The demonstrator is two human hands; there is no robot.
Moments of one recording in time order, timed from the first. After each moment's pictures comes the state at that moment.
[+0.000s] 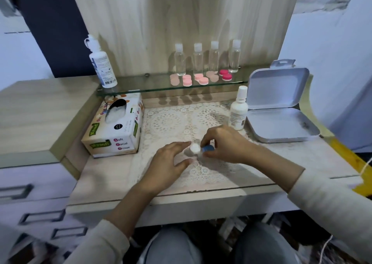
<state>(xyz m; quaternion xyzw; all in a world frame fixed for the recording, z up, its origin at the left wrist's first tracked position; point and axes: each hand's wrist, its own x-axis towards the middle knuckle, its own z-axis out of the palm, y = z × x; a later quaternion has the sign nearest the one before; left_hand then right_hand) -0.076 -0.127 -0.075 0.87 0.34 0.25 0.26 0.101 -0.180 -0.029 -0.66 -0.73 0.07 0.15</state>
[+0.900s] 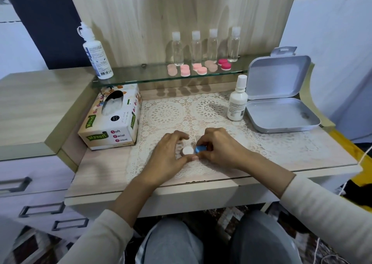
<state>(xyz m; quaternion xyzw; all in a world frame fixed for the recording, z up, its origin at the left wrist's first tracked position) -0.072 -0.131 -0.077 0.87 0.37 0.23 0.24 0.088 -0.188 -0.059 -0.66 -0.71 0.10 0.21</state>
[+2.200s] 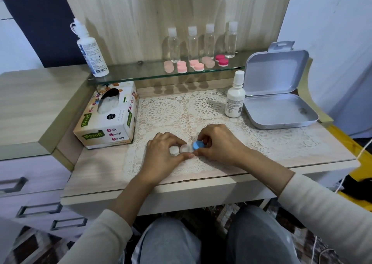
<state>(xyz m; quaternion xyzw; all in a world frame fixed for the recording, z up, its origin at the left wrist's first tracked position) -0.072 -0.125 -0.090 0.85 0.38 0.28 0.22 0.091 -0.189 -0.061 -0.69 -0.68 0.11 0.24</state>
